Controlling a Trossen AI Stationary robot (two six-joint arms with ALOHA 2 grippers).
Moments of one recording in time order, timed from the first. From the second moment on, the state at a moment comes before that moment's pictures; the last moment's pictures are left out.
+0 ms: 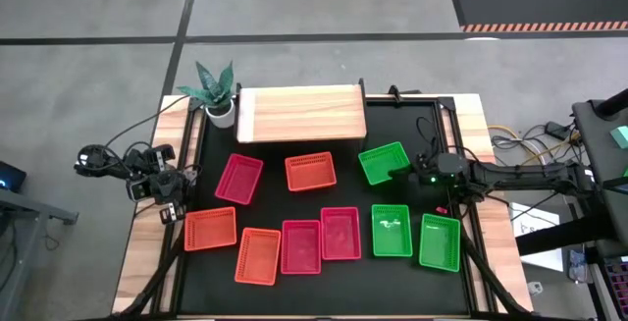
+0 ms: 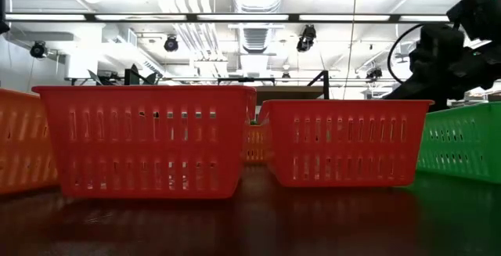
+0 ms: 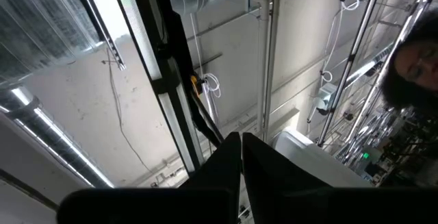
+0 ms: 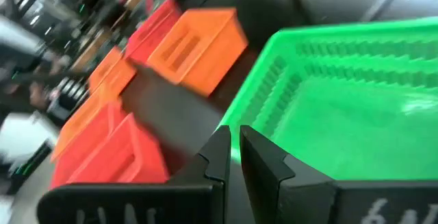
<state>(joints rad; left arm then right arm) -0.25 0.19 0.01 1.09 0.41 0.64 -0.12 0.49 0.02 0.04 0.07 0.76</state>
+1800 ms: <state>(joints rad) -0.25 0.75 0.15 1.25 0.12 0.01 0.19 0.81 0.39 0.46 0.05 -0.12</state>
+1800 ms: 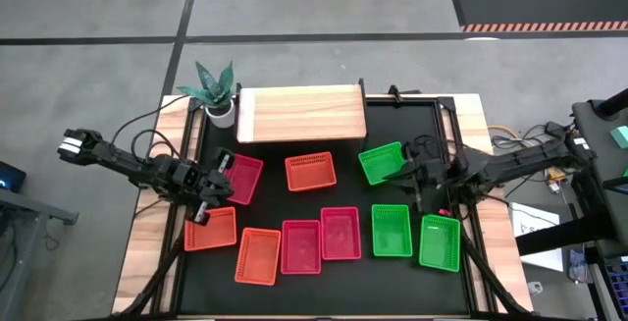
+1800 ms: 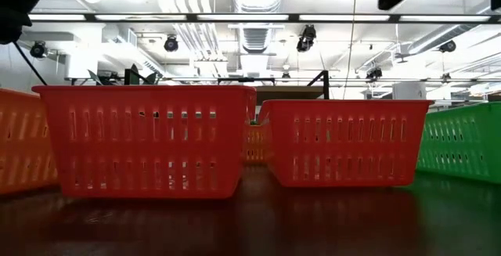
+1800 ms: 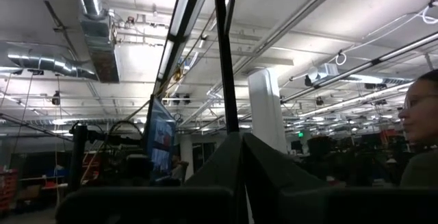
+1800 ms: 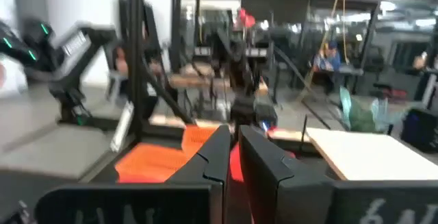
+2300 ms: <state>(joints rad) -0.25 0.73 0.15 1.28 0.12 0.19 0.42 1.15 0.72 0.11 0.22 0.04</state>
